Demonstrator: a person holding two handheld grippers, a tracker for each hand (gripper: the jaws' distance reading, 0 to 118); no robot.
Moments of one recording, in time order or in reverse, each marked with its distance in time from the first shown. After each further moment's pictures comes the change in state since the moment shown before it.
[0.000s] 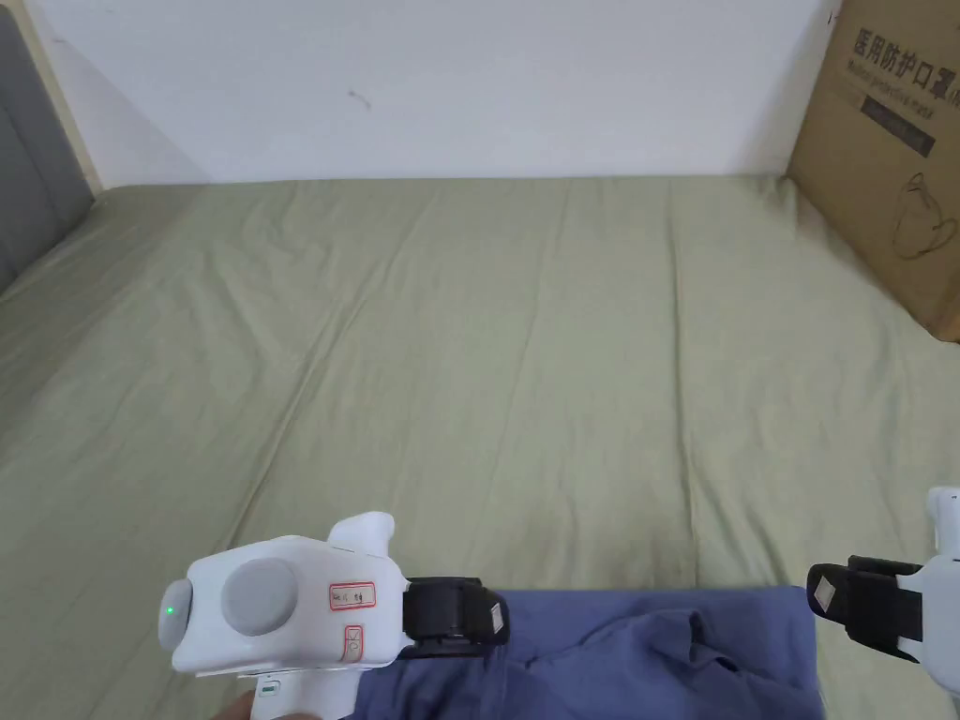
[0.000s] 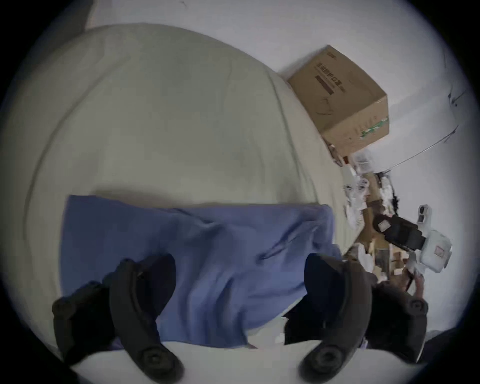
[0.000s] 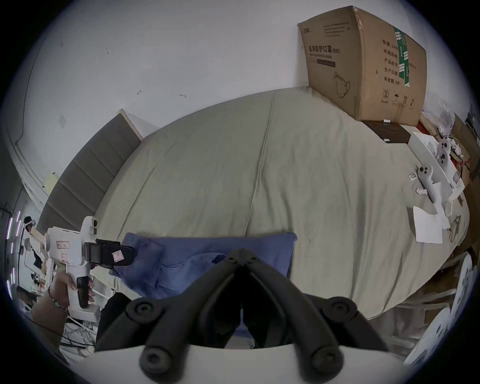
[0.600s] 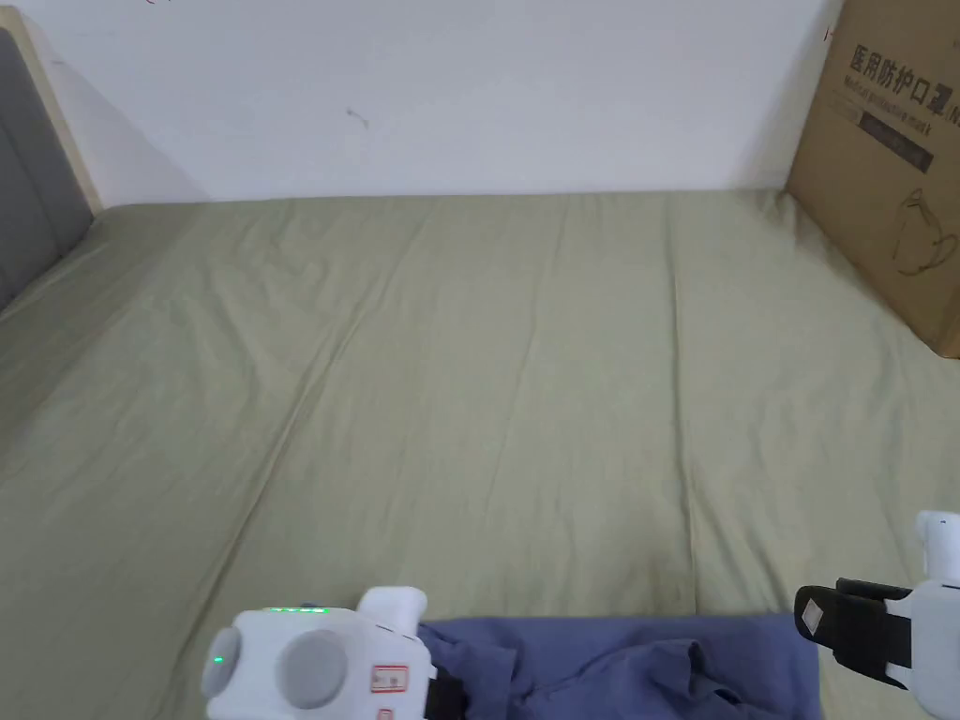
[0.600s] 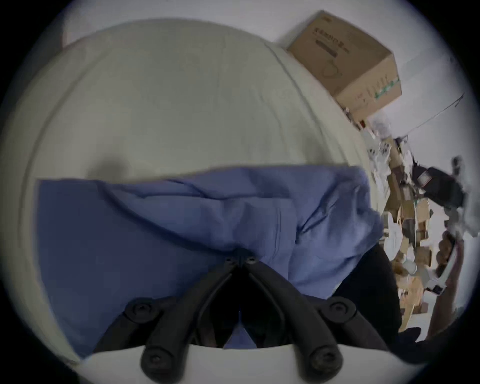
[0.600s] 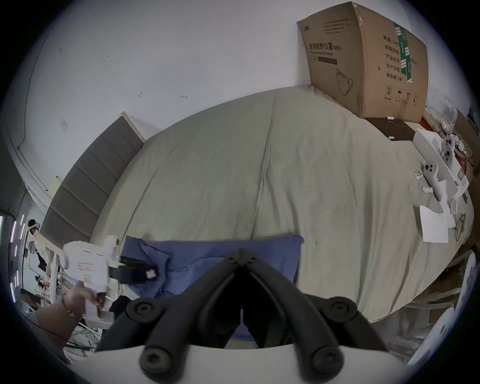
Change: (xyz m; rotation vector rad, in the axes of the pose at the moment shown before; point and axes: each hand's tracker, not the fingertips) left arm -0.004 -0.024 -0.050 -0.149 0.168 -0.156; right arm 0.002 0.005 -0.009 0.001 0.027 -0.018
